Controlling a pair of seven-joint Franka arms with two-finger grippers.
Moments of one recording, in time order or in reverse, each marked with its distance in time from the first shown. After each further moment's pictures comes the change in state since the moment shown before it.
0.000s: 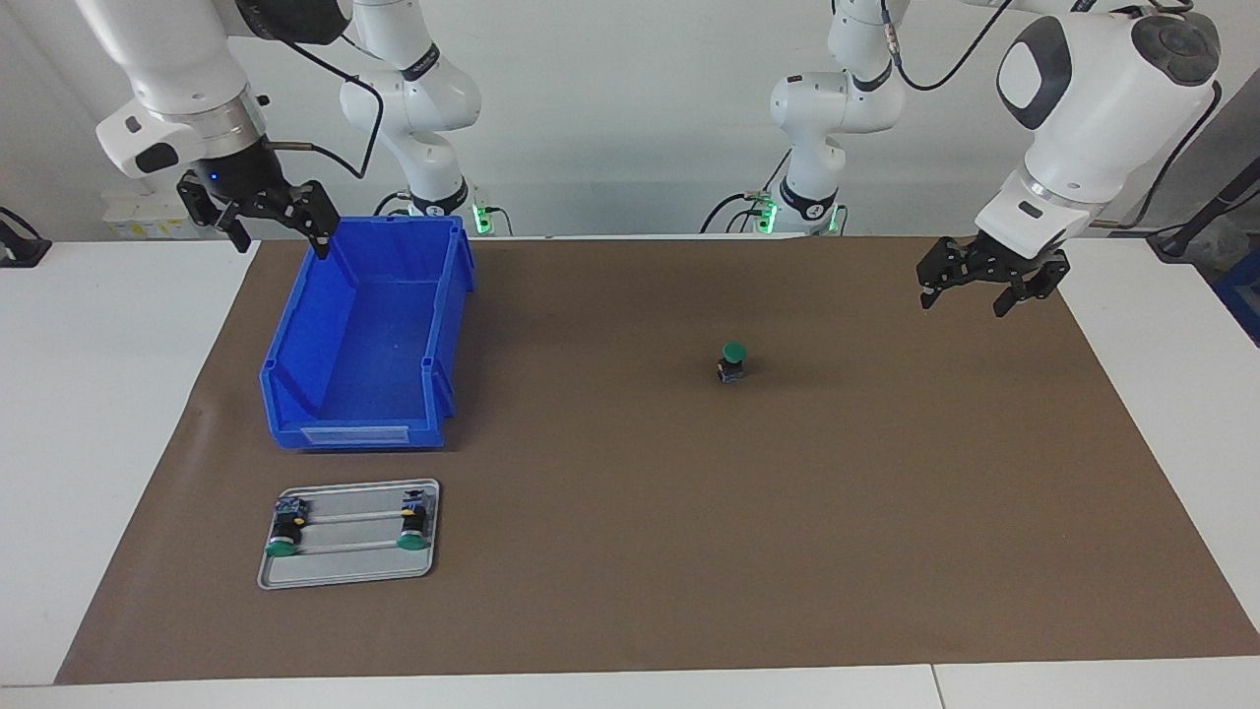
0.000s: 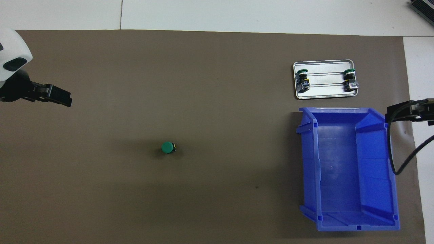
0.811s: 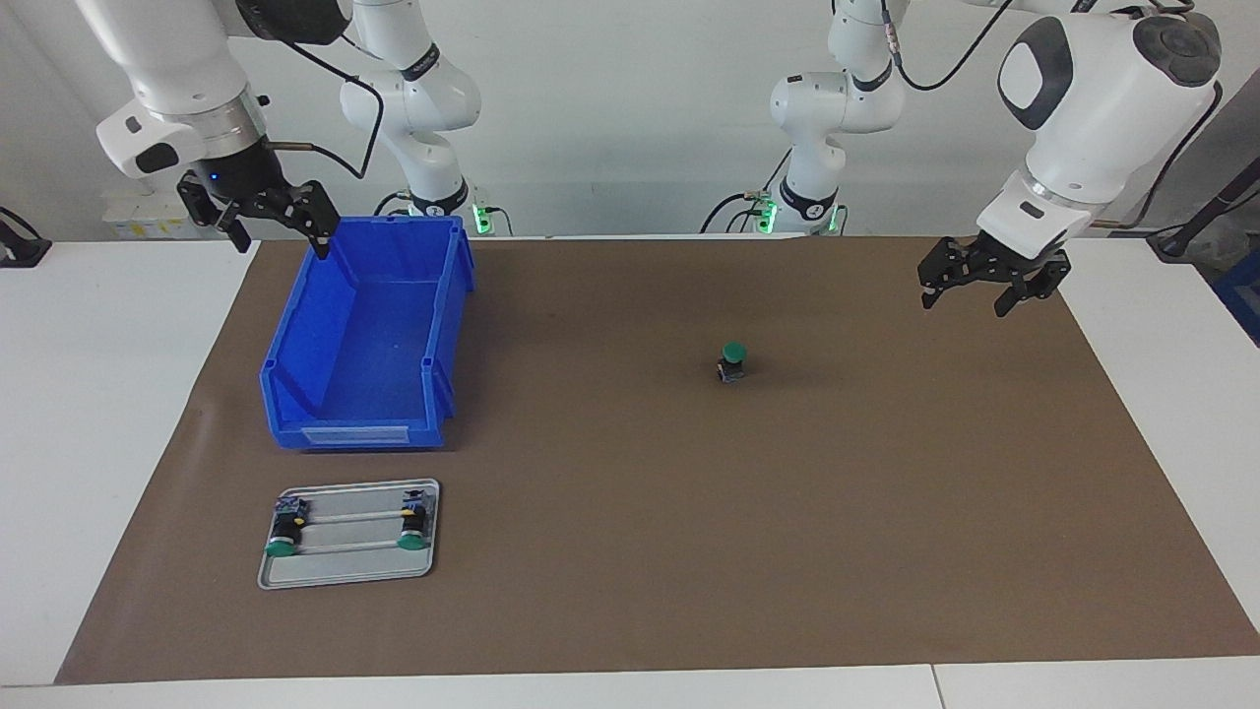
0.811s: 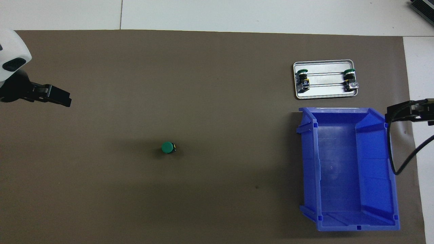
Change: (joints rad) left arm 0.000 -0.002 0.003 -0.003 0.001 0.000 0.000; right arm 0.000 0.000 0.000 -0.002 0.000 0.000 0.000
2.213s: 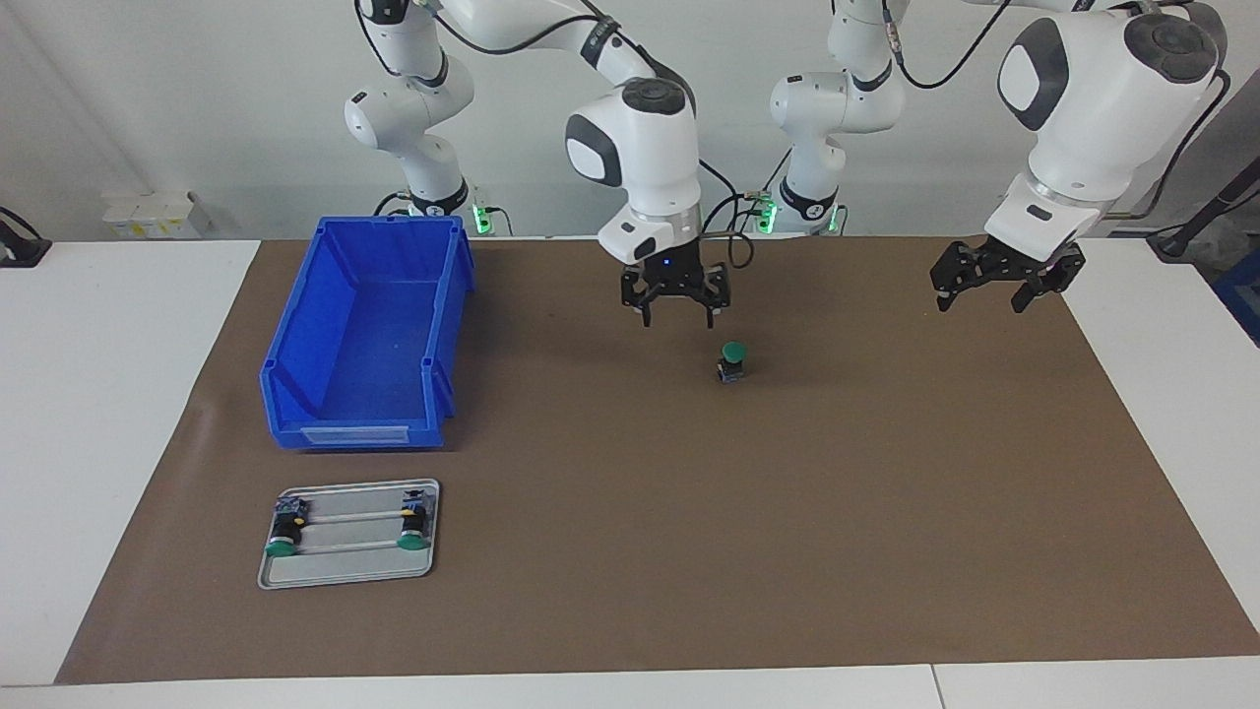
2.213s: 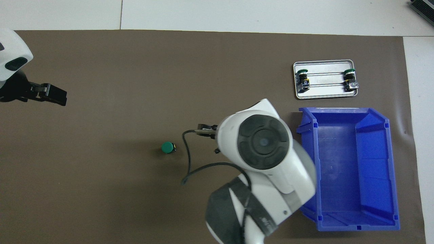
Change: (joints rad) left arm 0.005 -0.004 0.003 -0.002 0.076 0.006 -0.062; right arm 0.761 0.405 0.016 -0.050 0.071 0.718 0.900
